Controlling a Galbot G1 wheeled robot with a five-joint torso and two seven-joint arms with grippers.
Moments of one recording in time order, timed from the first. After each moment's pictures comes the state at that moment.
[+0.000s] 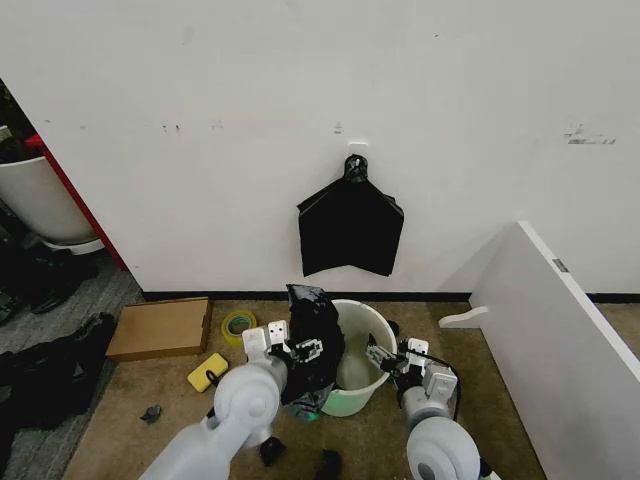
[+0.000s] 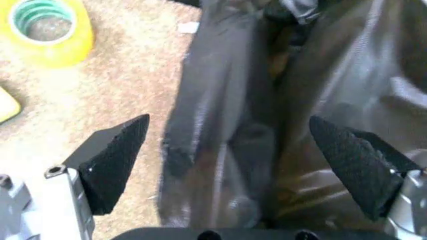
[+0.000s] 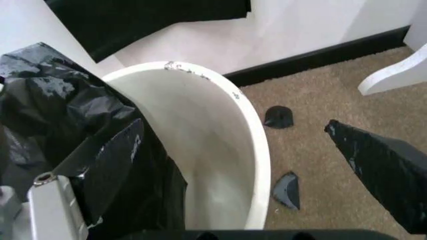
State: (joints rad) left arm 1.07 -1.16 0.01 -2.00 -1.19 0.60 -0.89; right arm -1.36 1.13 0.05 2.07 0.71 -0.22 0.70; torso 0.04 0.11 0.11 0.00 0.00
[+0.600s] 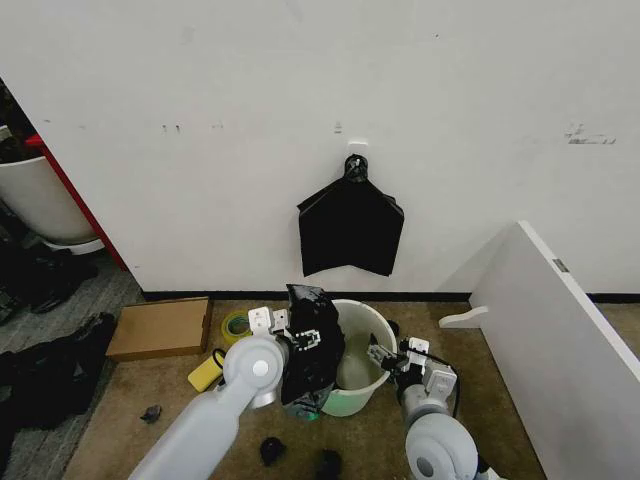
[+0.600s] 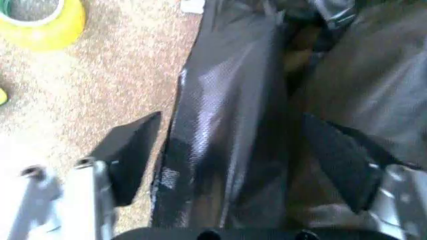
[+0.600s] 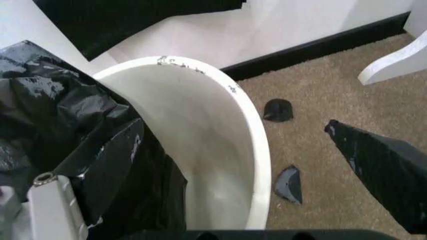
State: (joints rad) left arm 0.93 -1.19 0.02 -1.87 -1.37 0.67 -0.99; right arm -1.35 1.14 0.05 2.05 0.75 -0.23 0.72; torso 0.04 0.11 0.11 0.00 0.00
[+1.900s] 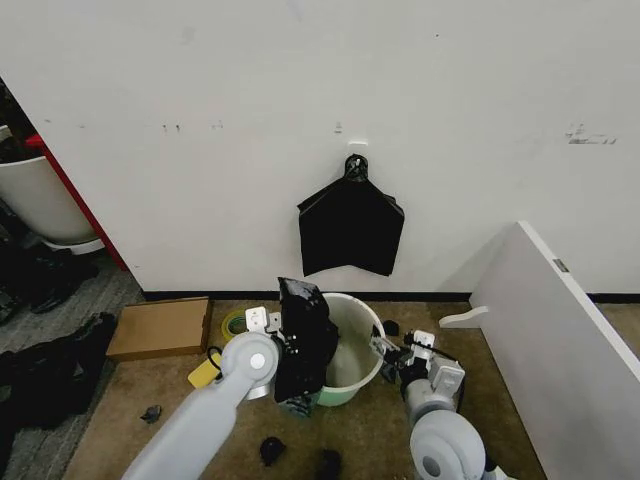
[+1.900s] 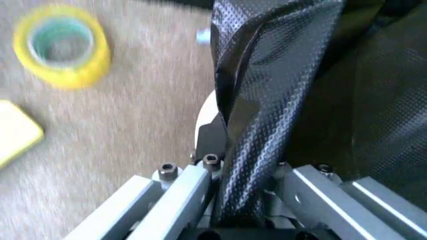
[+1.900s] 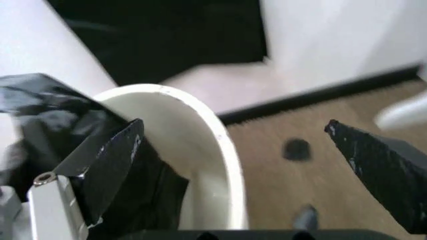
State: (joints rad) left arm 0.95 -1.13 0.00 -1.90 -1.22 0.66 -0.85; right arm -1.32 1.09 0.09 2.19 0.77 -0.25 0.67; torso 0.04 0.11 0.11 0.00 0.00
